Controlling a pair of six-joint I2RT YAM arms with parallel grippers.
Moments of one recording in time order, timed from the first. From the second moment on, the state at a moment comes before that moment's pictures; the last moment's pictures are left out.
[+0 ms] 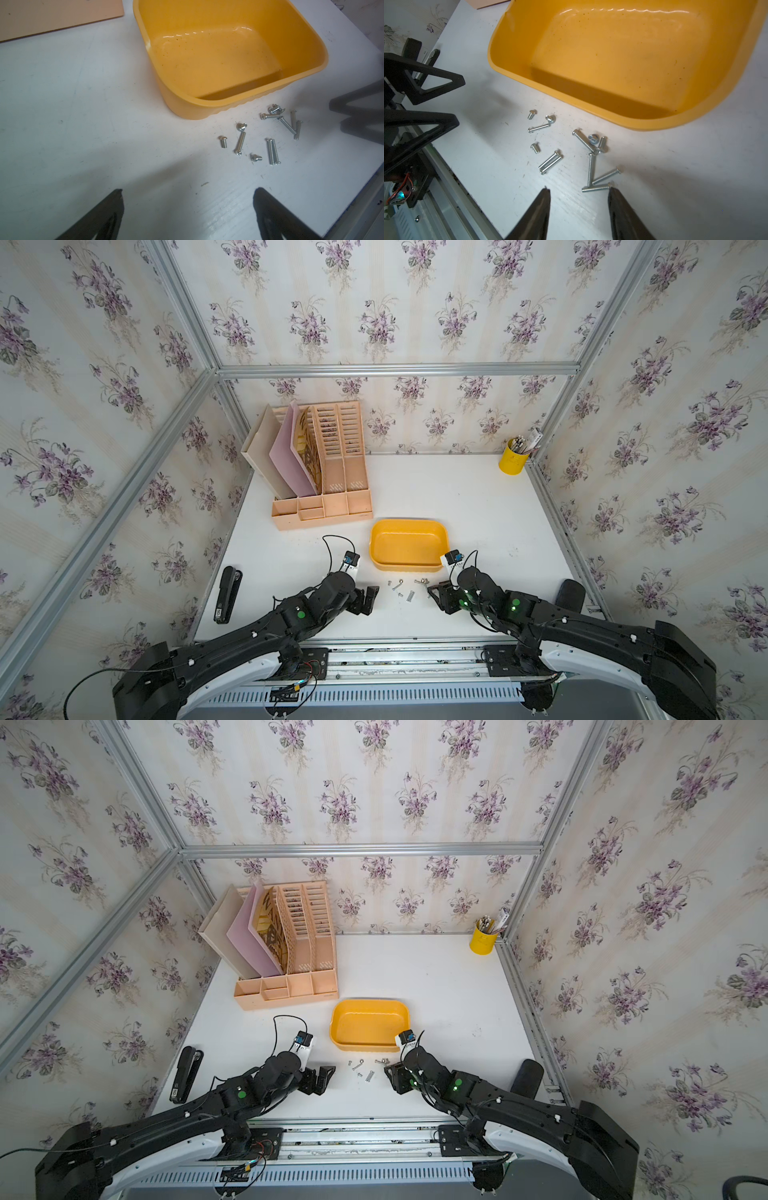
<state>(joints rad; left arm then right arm) -0.91 0.84 0.27 -0.15 -0.22 -0.48 0.98 0.97 0.31 -0.08 0.07 0.59</state>
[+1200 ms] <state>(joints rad) -0.97 1.14 0.32 0.11 -0.23 -0.49 0.99 1.34 0.41 0.10 0.19 0.52</state>
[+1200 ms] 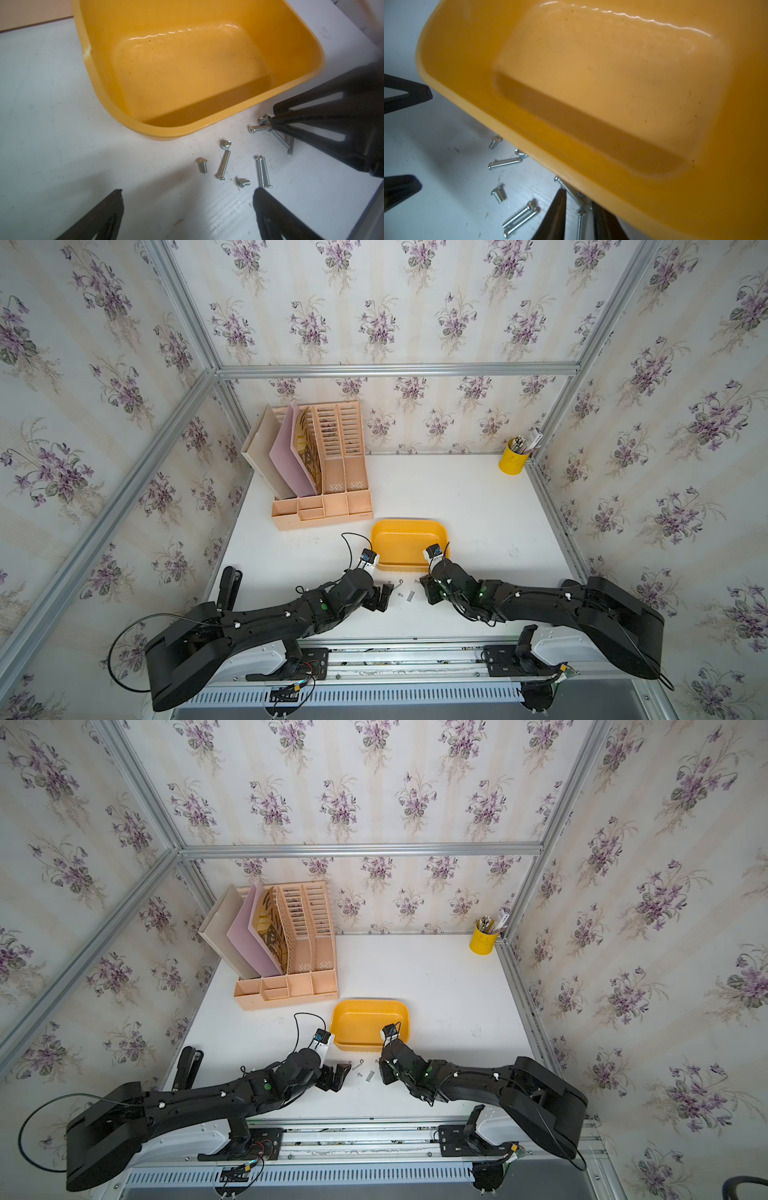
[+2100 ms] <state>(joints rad) -0.97 1.07 0.30 0.07 -0.28 -0.47 1.01 1.38 0.44 0.10 0.22 0.51</state>
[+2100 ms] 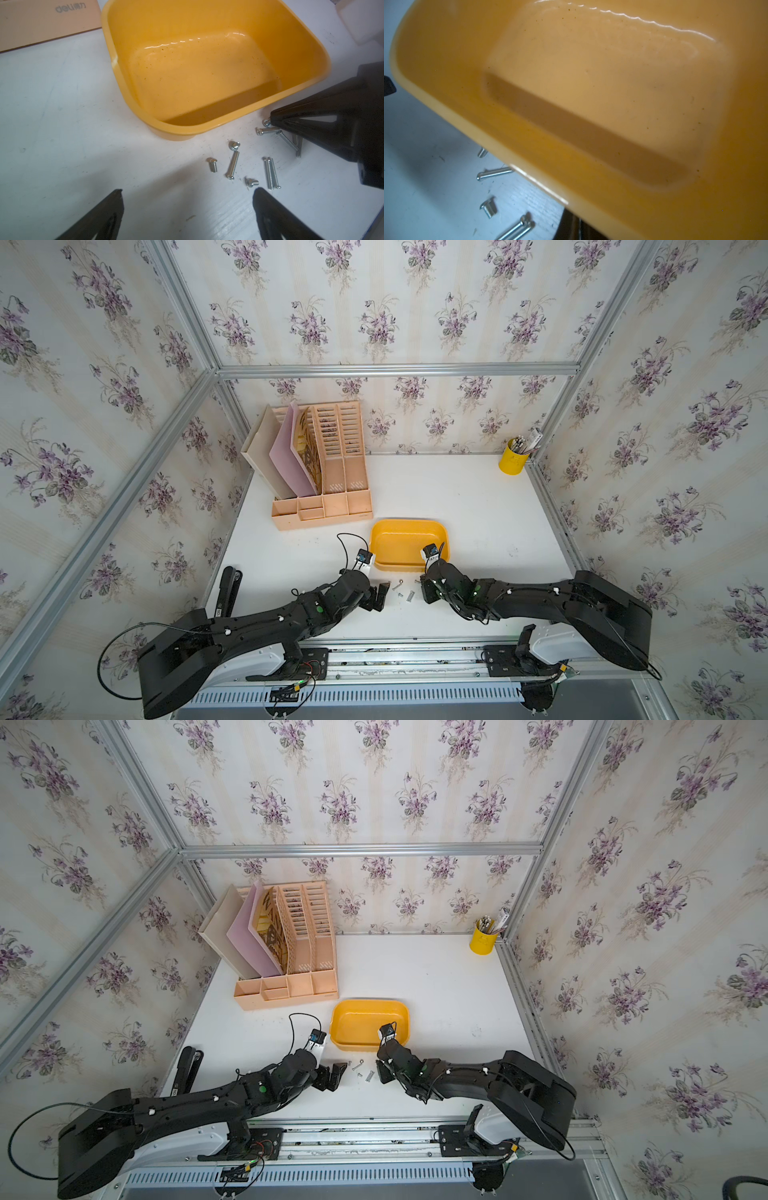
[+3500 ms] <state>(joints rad) -1.04 1.45 0.54 0.11 -0.12 -0.39 0.84 1.60 0.77 0.03 0.17 0.33</state>
